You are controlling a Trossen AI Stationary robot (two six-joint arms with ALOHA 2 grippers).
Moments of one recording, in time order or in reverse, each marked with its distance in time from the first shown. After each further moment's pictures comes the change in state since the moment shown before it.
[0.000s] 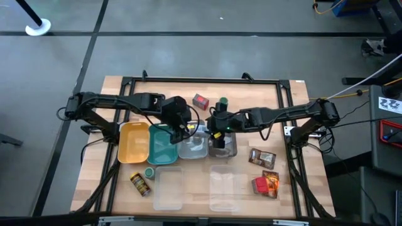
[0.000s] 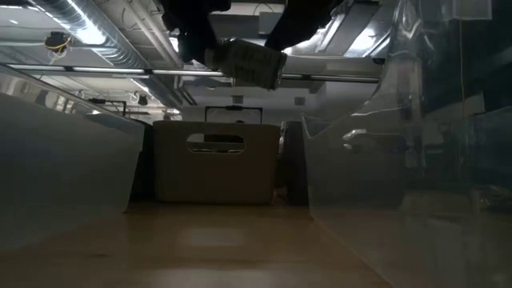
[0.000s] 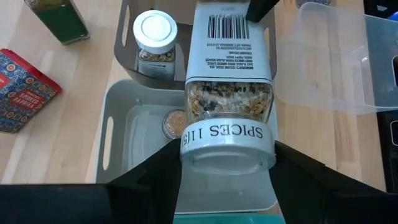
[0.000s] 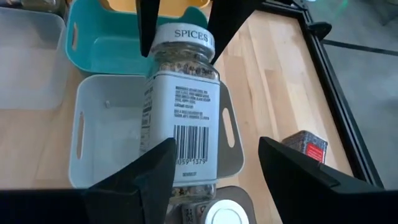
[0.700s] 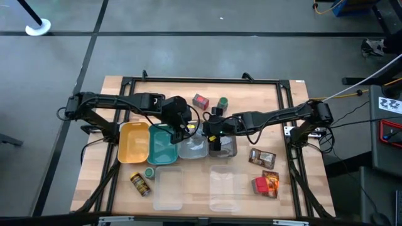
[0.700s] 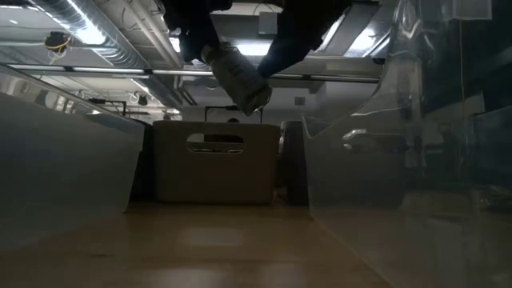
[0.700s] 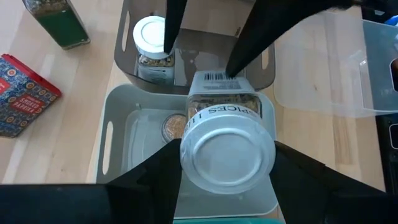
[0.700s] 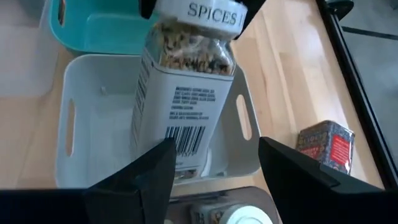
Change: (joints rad) left arm 0.000 0.000 0.000 0.012 0.000 0.000; right arm 0.000 0.081 -0.032 0.059 -0.003 0.020
